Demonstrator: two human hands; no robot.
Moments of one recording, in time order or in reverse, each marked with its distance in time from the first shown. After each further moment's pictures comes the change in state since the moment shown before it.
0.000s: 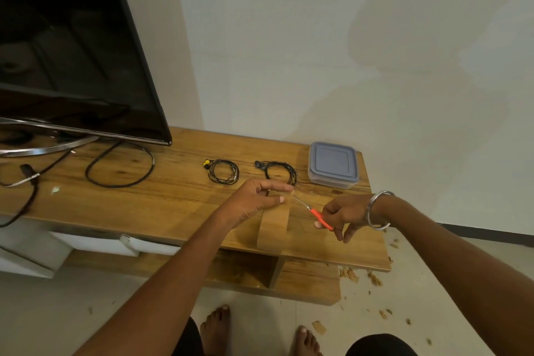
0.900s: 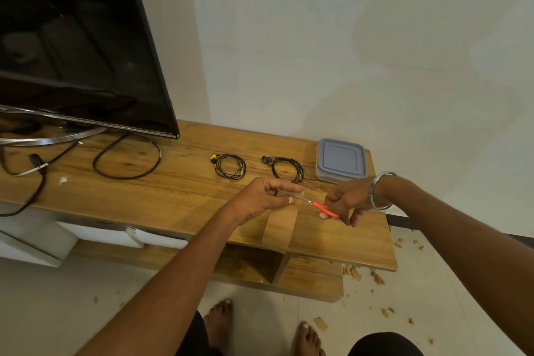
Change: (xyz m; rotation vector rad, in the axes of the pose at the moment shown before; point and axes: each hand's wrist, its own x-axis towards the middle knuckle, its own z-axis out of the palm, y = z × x) left_hand -0.008 0.000 -0.001 -0.007 -0.067 0.006; right_hand 0.012 -0.021 -0.019 -0.101 -0.088 0.029
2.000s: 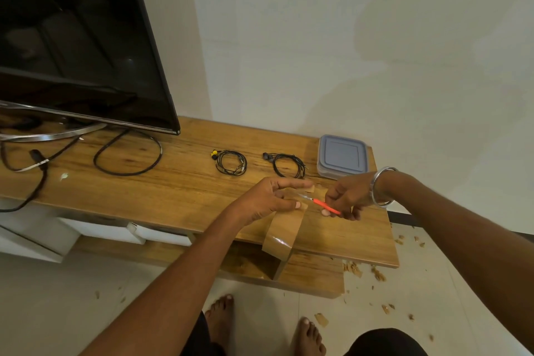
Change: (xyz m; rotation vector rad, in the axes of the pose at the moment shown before) left_hand -0.003 0.006 0.013 -0.018 -0.047 -0.050; right_hand 0.001 -0.001 -0.002 -0.070 -0.067 -0.037
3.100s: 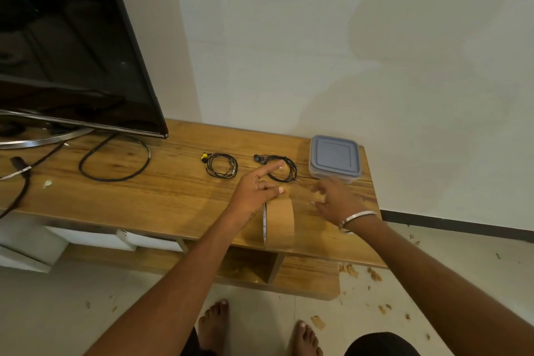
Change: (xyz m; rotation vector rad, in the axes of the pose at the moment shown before) left_hand 0.016 -0.015 0.001 -0.045 0.353 0.133; right_hand 0.052 0.033 0.045 -0.208 0.939 -0.112
